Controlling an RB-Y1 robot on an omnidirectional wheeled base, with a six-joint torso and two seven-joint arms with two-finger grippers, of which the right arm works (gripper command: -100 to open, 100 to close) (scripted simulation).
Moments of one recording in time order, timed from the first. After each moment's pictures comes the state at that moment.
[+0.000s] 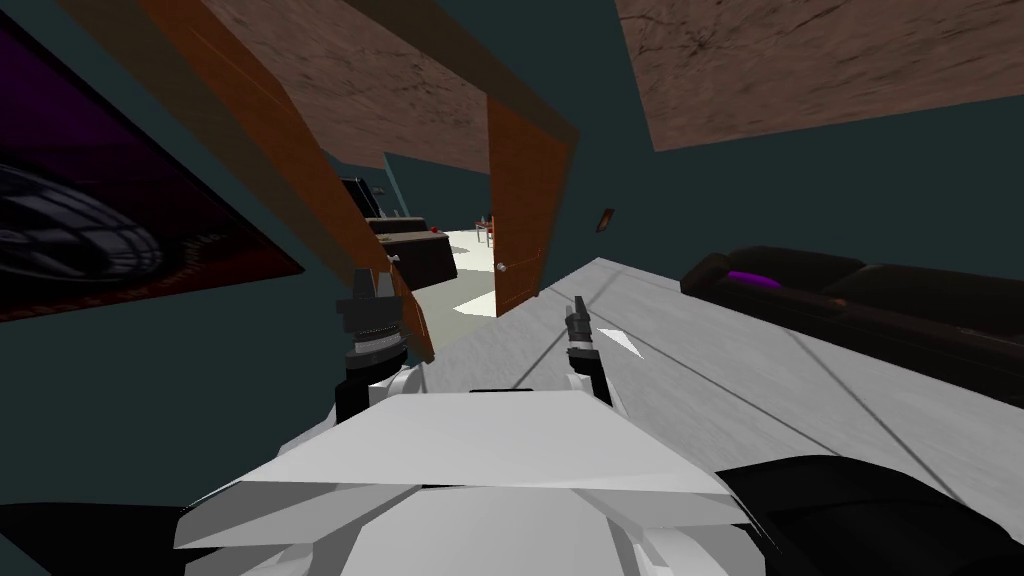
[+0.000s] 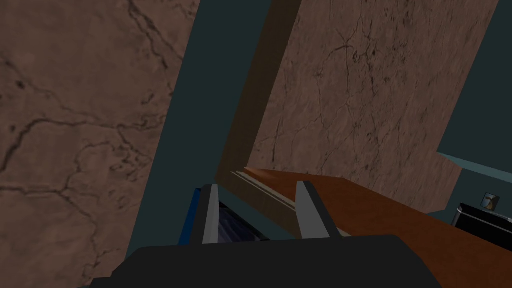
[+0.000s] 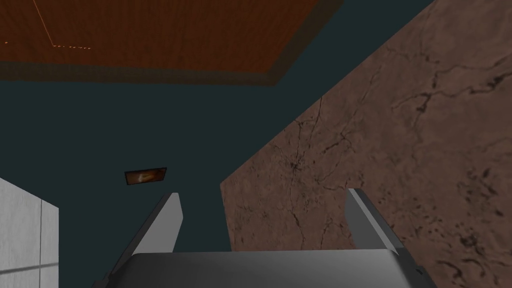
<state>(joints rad) 0.47 -0.07 0.03 -2.03 -0.04 -0.44 0.12</state>
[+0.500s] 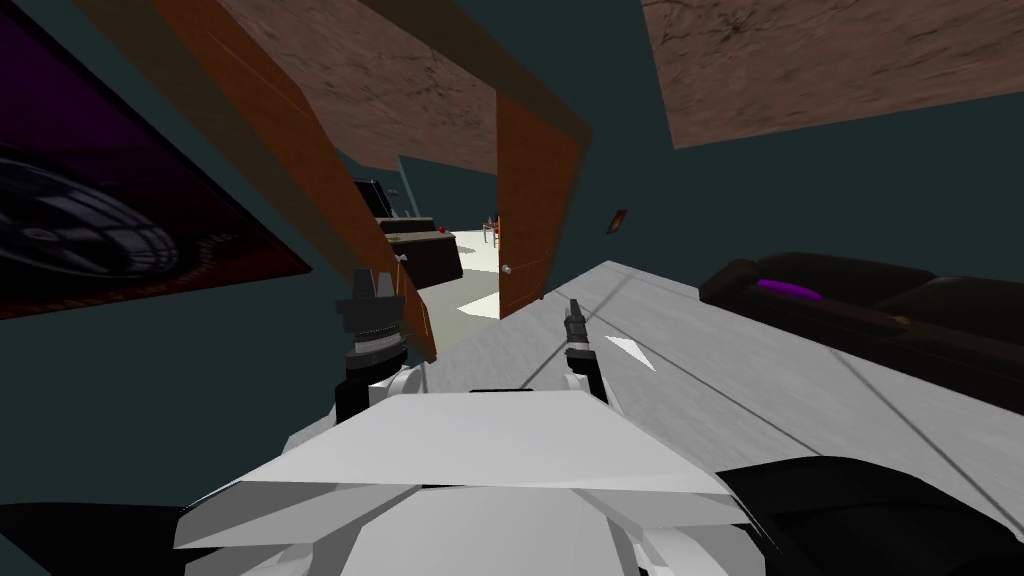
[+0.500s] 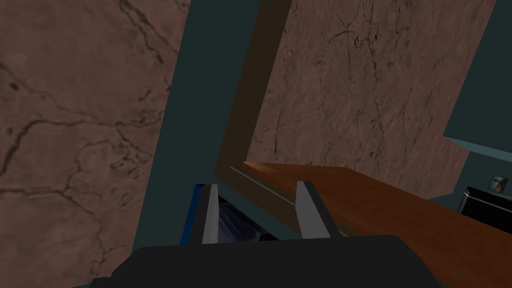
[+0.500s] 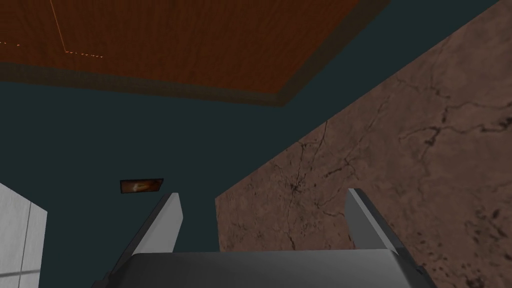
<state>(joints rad) 0.45 -0.08 0.03 -1.95 -0.05 -0.46 0.22</state>
